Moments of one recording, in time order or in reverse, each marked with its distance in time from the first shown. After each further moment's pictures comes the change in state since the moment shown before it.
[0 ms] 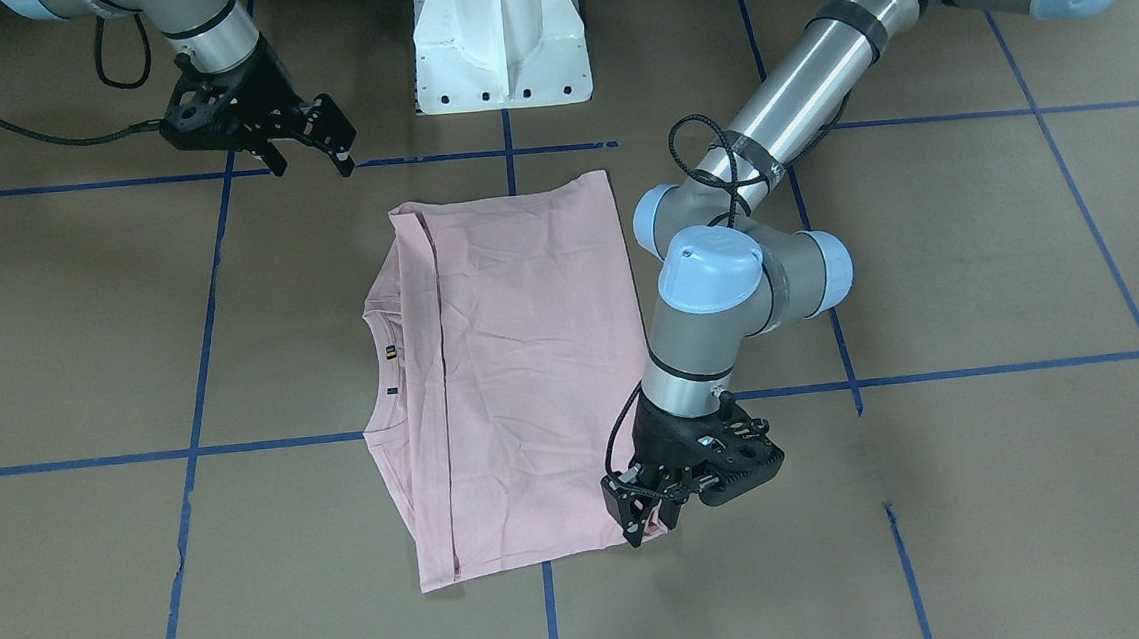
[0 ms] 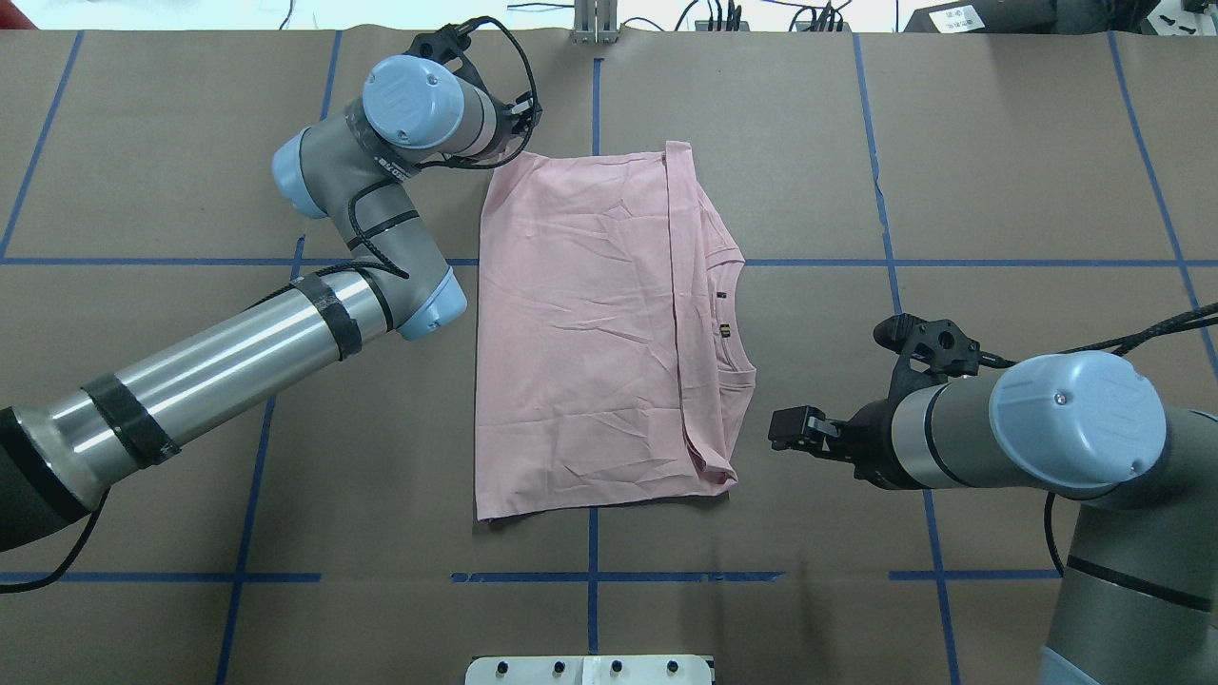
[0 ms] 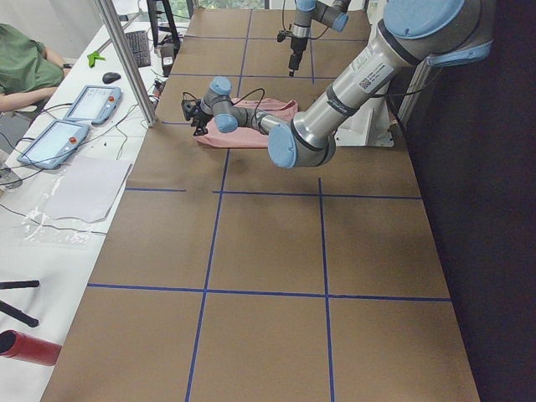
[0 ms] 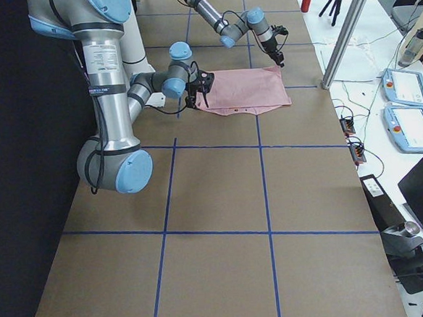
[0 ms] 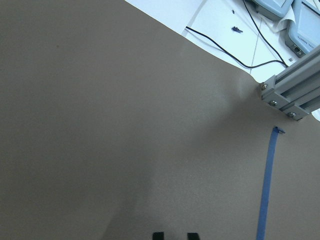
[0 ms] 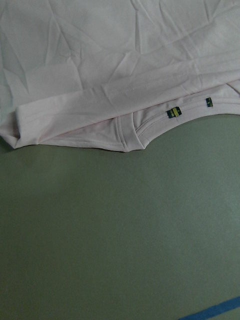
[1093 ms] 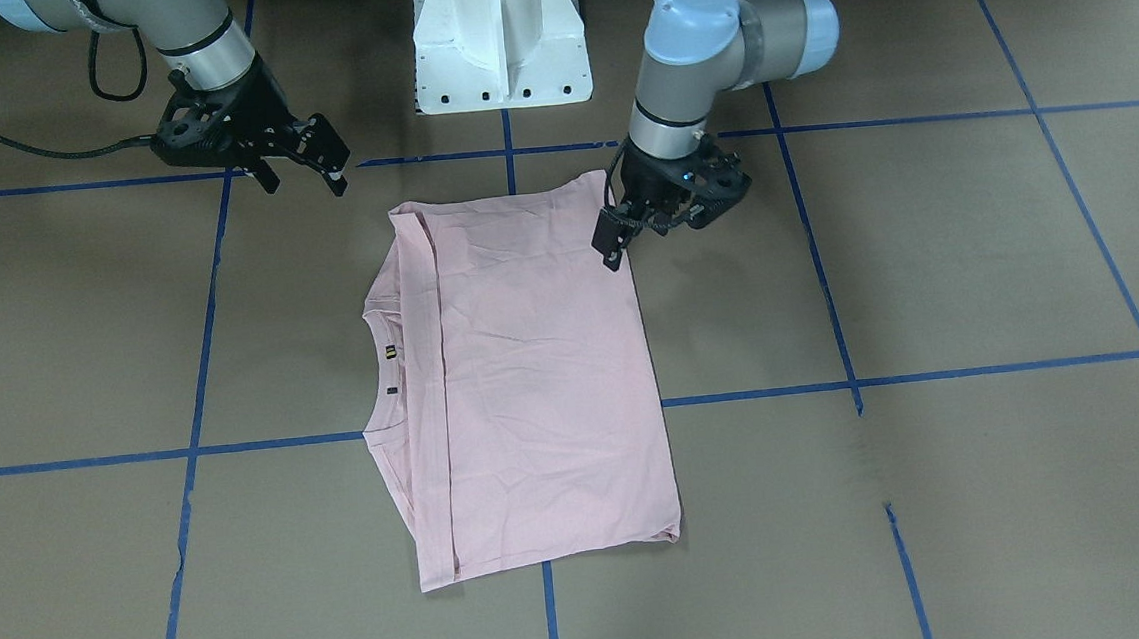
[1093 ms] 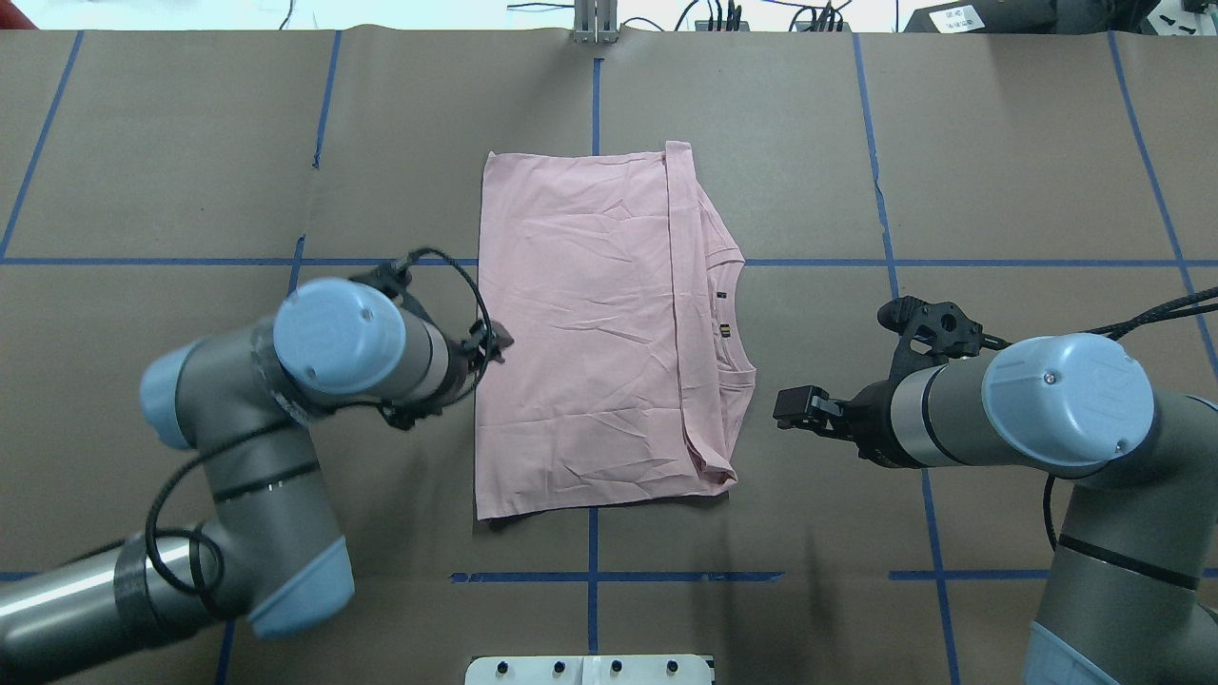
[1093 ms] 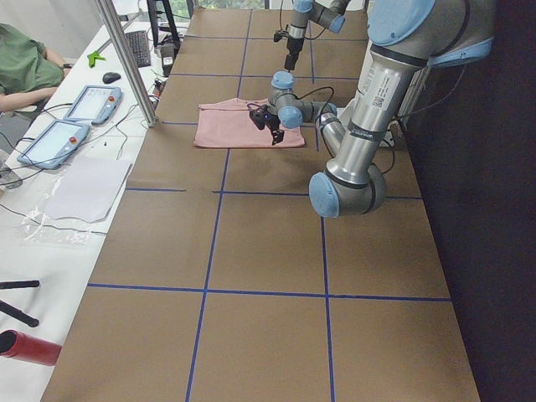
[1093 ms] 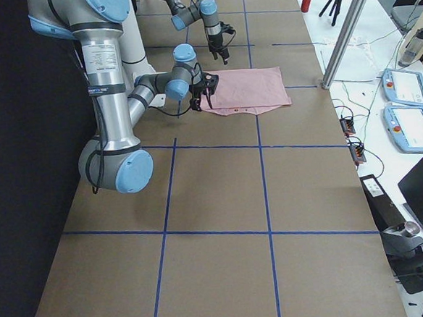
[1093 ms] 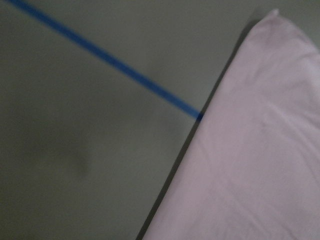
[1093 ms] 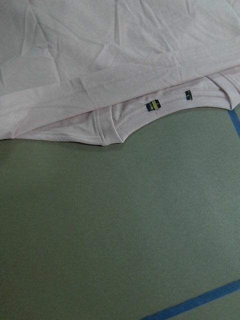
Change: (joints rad) left arm 0.318 0.457 -0.857 0.586 -0.065 -0.421; right arm 0.023 0.007 -0.025 0.000 -0.007 -0.008
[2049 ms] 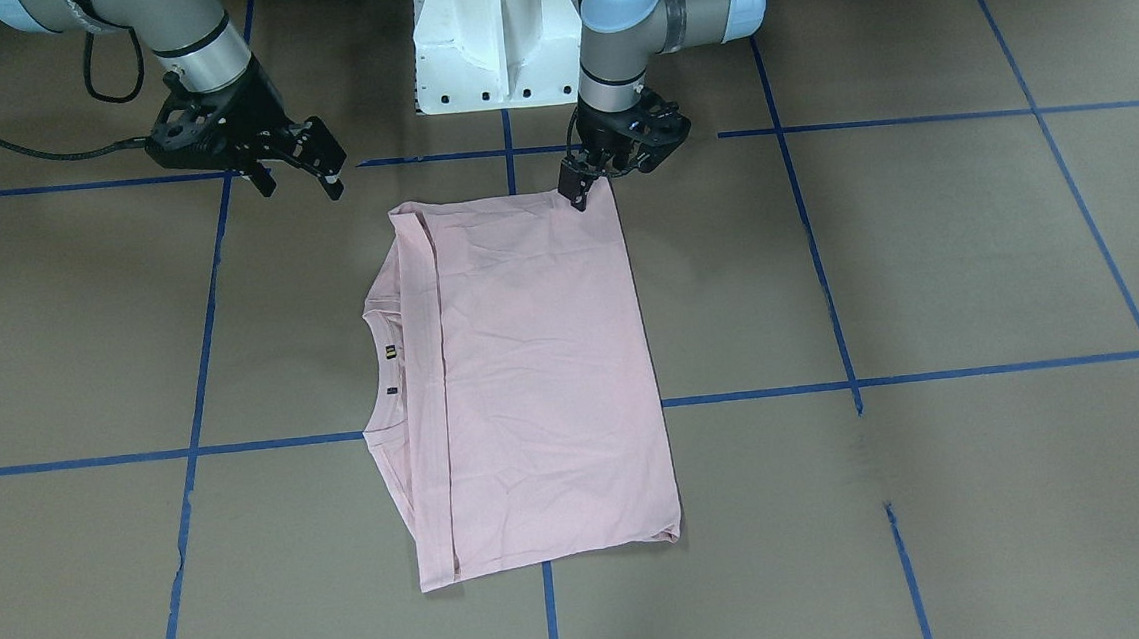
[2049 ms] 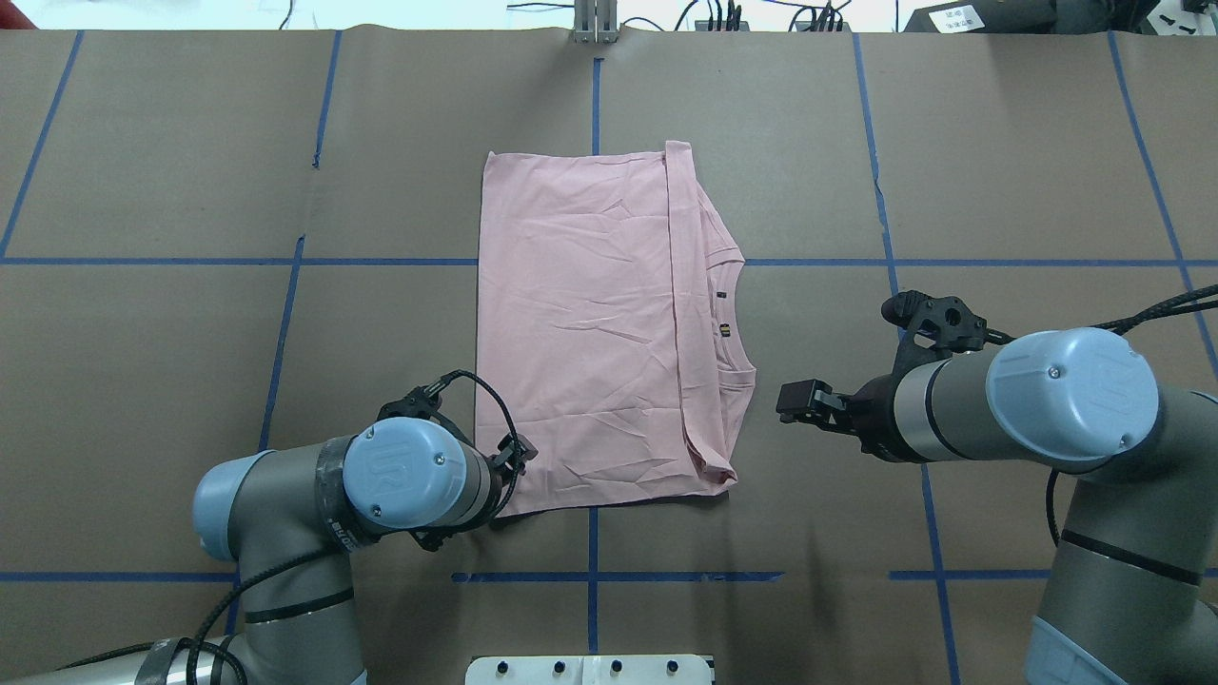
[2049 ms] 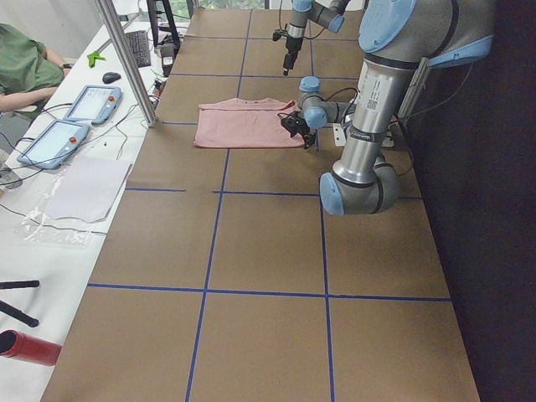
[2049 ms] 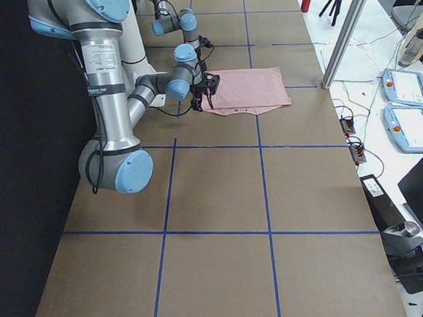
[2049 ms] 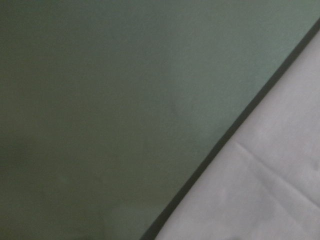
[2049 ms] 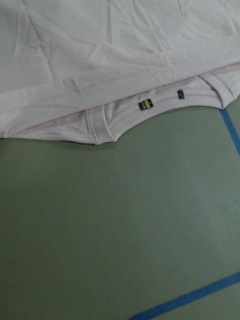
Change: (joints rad) left arm 0.163 -0.002 -0.020 0.083 0.036 -0.155; right arm 0.011 -0.001 -0.002 -0.001 -0.002 -0.001
